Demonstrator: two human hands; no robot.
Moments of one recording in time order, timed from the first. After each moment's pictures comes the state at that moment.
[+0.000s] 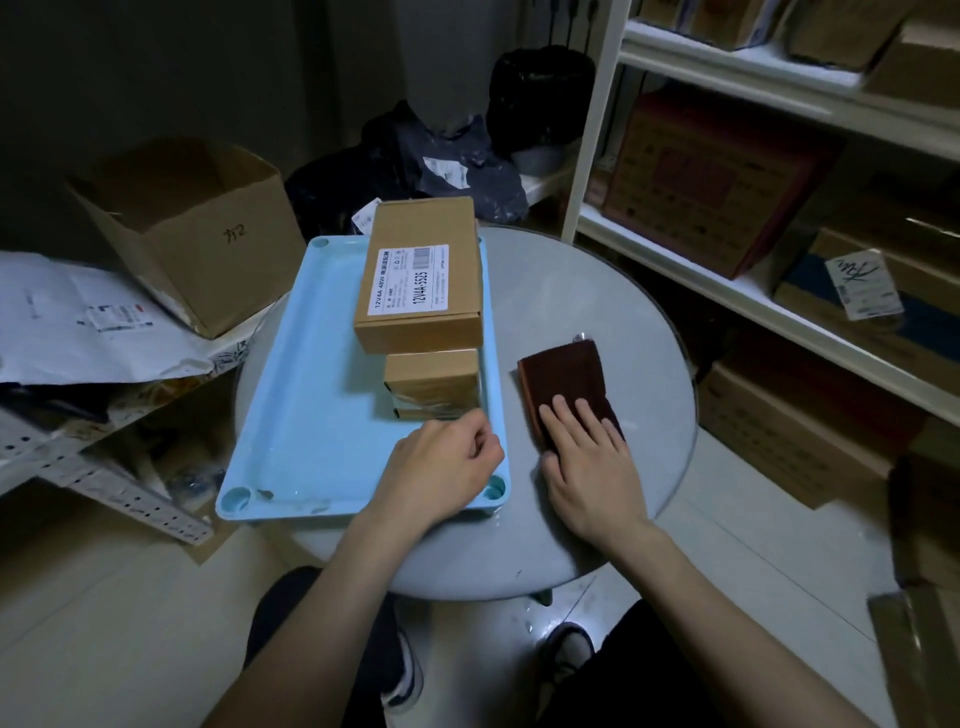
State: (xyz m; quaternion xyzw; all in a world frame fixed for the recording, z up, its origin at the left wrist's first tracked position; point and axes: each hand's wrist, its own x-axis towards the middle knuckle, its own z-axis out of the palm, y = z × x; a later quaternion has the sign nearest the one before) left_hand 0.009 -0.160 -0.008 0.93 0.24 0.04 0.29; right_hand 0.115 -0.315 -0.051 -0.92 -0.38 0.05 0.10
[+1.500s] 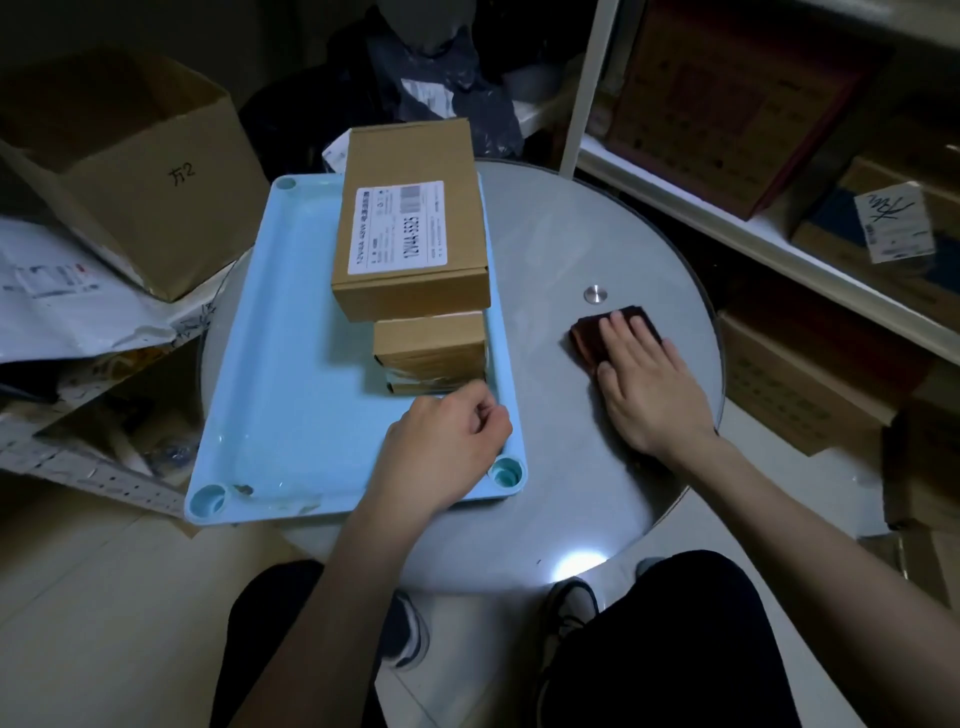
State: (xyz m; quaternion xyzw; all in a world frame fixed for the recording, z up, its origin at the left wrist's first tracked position) left_hand 0.014 -0.152 -0.018 0.90 0.27 0.03 0.34; right_hand 0.192 -0.316 -0.062 -0.94 -0.34 0.04 0.06
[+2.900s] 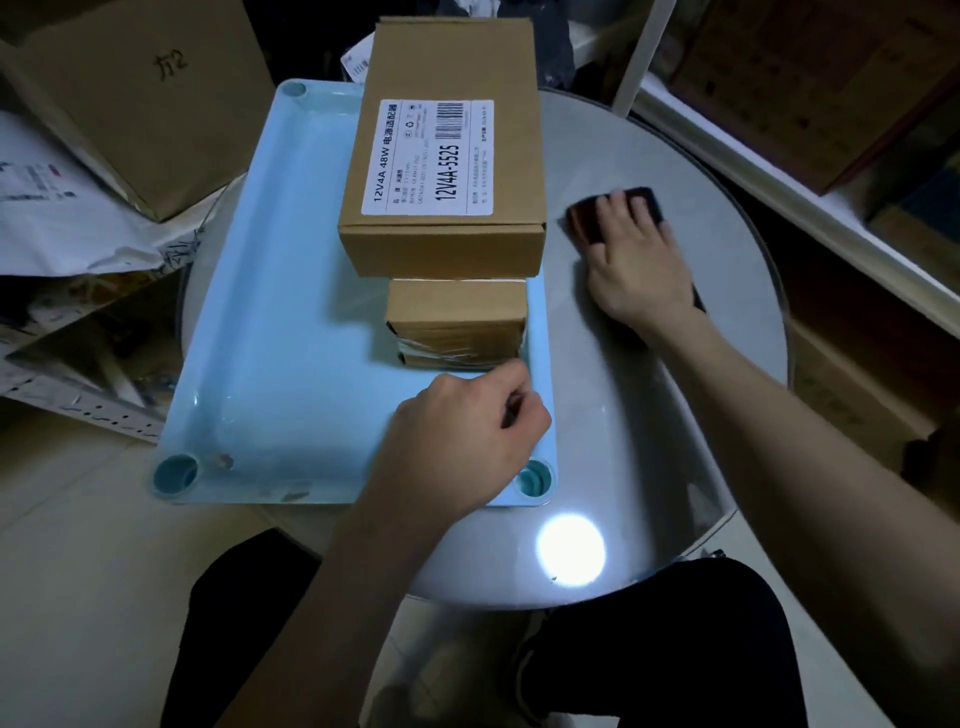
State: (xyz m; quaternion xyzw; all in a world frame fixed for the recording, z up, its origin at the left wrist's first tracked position) left_hand 0.018 -0.153 -0.023 0.90 0.26 0.07 0.33; right_hand 0.268 -0.204 -0.062 -0.93 -0.35 0.04 0.05
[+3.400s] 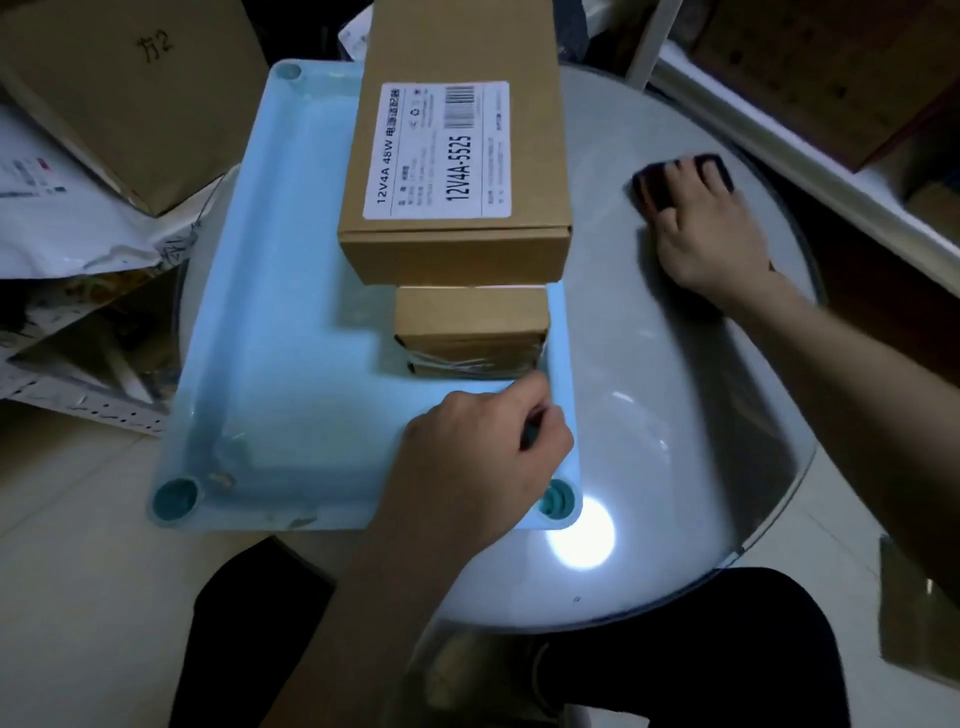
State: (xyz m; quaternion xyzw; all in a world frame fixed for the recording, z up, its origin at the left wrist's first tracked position) left_hand 0.016 -0.154 -0.020 0.92 0.24 0.08 0.31; right_hand 0.321 -0.220 -0.056 -0.93 -0.35 0.04 0.06
